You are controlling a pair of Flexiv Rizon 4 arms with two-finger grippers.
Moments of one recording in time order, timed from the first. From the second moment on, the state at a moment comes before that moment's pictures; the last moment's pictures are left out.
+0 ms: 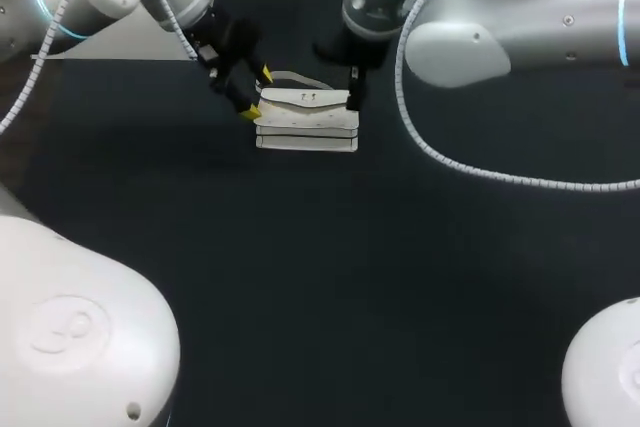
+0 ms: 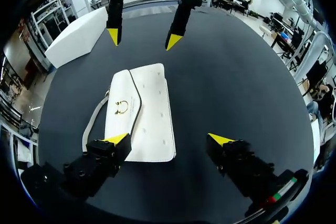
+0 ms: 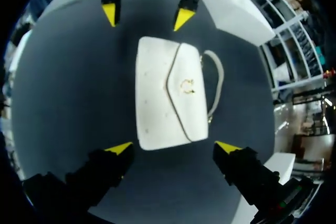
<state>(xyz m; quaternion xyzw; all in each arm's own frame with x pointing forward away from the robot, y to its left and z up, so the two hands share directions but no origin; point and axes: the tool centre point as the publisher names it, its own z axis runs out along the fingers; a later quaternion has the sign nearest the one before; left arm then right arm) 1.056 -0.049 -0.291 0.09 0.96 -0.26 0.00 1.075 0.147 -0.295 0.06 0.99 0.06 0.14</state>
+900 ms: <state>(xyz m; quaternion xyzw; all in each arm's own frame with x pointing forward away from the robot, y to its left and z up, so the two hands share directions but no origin) 1.063 -0.050 -0.259 -0.03 0.95 -0.29 -0.06 1.104 0.129 -0.274 0.18 0.98 0.07 0.05</state>
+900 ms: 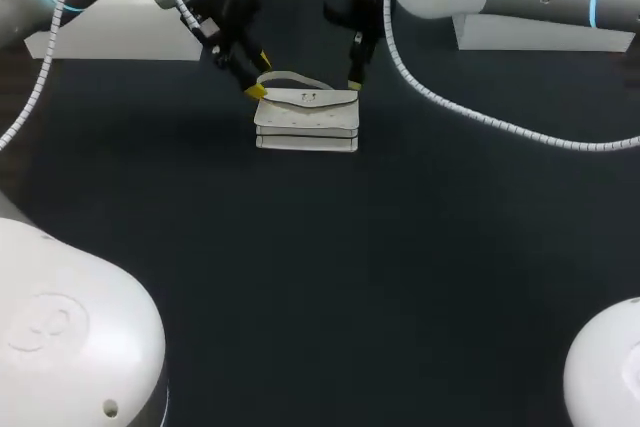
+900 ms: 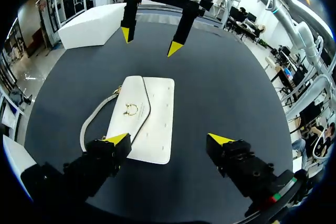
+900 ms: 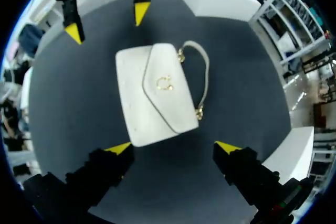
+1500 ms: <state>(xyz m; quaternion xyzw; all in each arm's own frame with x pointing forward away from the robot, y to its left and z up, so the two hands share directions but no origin) 1.055 -0.046 -0.263 -0.31 0.89 -0.32 -0.11 1.102 0.114 -0.286 0.41 0.89 0.15 -0.13</state>
